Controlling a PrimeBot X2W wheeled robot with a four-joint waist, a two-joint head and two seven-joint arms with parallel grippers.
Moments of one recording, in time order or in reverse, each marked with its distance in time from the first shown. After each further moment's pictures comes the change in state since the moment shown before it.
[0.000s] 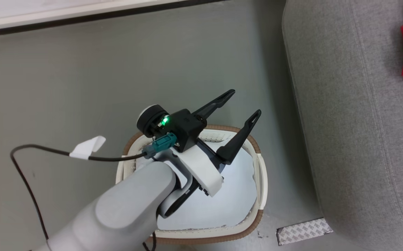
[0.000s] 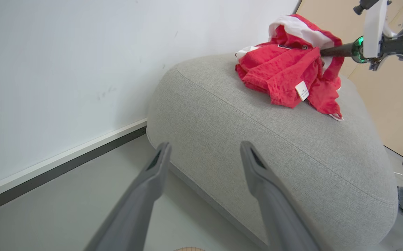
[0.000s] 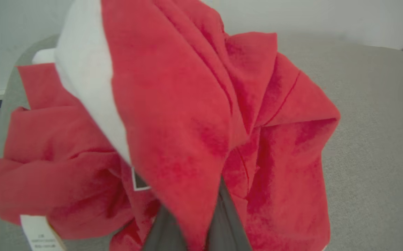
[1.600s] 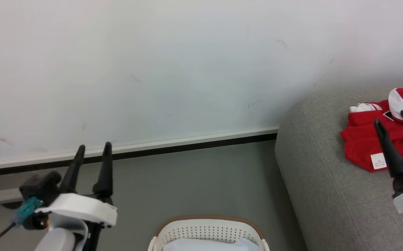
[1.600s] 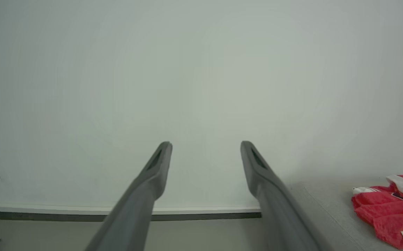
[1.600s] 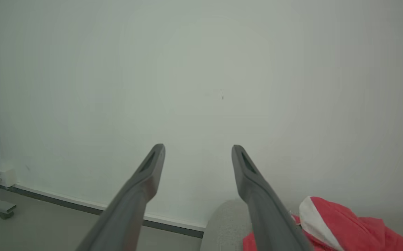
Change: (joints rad) left arm 0.572 0.036 0.665 -0.034 -0.017 0.074 -0.033; right arm 0.440 0.176 0.060 -0.444 -0.113 0.000 -0.459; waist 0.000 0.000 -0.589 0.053
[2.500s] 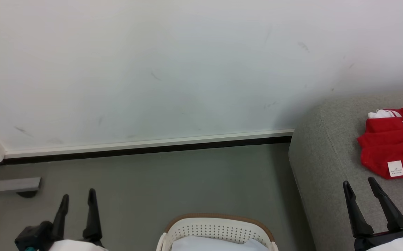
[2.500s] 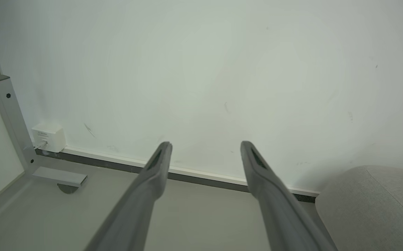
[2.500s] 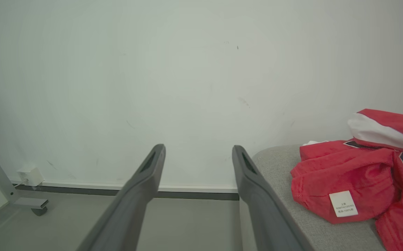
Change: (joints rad) left arm 0.233 -0.226 0.360 0.042 0.321 -0.118 0.000; right arm 0.415 0.402 -0.318 -0.087 -0.311 0.000 -0.002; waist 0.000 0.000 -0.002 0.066
